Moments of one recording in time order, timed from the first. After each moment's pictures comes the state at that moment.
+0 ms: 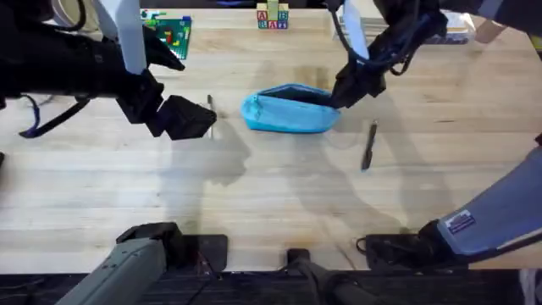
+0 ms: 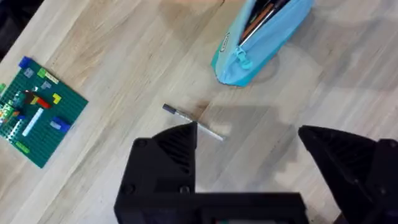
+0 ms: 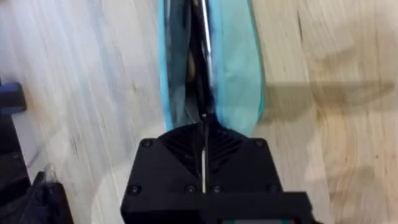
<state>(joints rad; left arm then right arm) 0.12 1.08 1.17 -1.17 0.55 0.93 0.19 1.88 1.50 -1.22 -0.53 -1.09</state>
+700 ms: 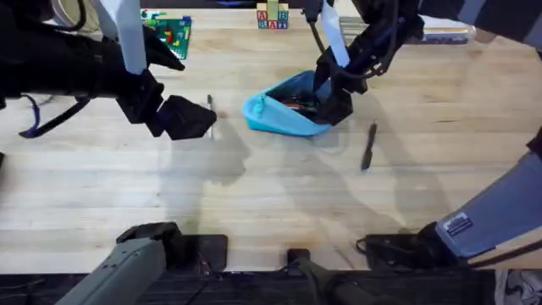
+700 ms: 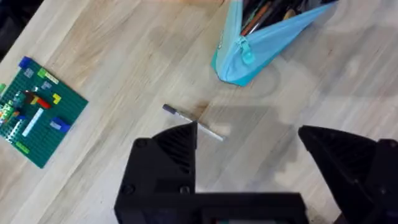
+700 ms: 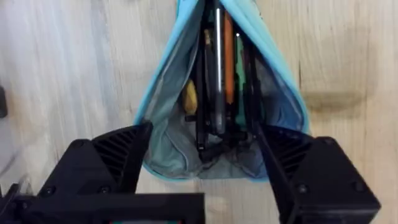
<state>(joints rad) 0.12 1.08 1.17 -1.17 0.55 0.93 0.29 1.88 1.50 -1.13 -0.53 -1.09</state>
